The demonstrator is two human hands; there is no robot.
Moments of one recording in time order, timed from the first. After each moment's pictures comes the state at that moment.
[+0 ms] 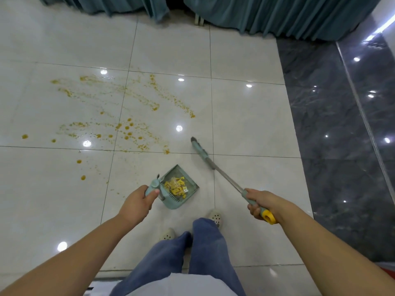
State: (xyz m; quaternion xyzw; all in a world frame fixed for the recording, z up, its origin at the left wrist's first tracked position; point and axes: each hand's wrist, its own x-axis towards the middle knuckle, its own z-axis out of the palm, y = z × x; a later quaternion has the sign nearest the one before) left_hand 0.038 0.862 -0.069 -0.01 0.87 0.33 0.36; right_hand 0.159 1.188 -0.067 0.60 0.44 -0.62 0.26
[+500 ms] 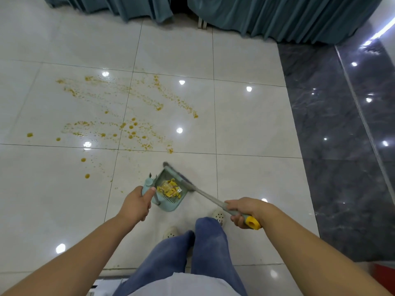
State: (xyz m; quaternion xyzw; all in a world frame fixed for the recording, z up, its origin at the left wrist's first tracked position) left_hand 0.052 0.828 -0.065 -0.12 0.82 0.43 0.36; right_hand 0.161 1.105 -0.056 0.54 0.48 -0.57 0.40
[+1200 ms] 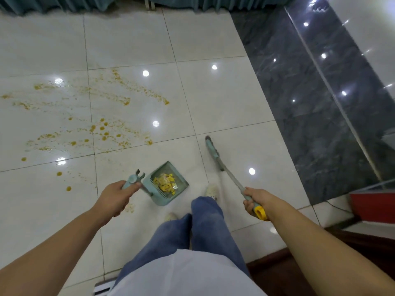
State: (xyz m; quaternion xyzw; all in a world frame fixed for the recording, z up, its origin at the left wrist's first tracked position) left_hand 0.052 0.798 -0.070 -0.01 0.83 0.36 0.42; right_hand 0.285 1.101 -0.076 0.69 0.29 -0.65 0.12
